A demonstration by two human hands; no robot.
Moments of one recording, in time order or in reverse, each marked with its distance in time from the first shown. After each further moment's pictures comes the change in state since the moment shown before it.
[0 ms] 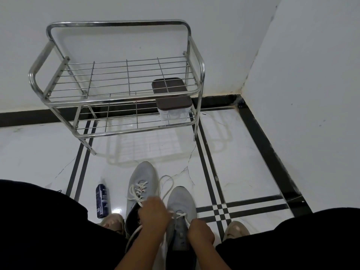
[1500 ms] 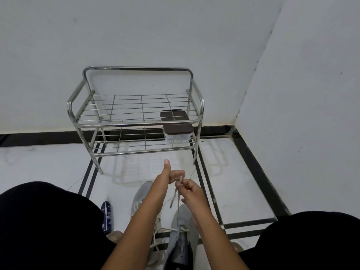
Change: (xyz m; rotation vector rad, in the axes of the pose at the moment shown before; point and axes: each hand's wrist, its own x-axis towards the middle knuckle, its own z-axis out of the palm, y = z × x) left_hand -0.031 0.018 -0.144 -1.377 -0.163 0.245; right_hand -0.081 -0.063 -0.116 1.127 0.102 -0.532
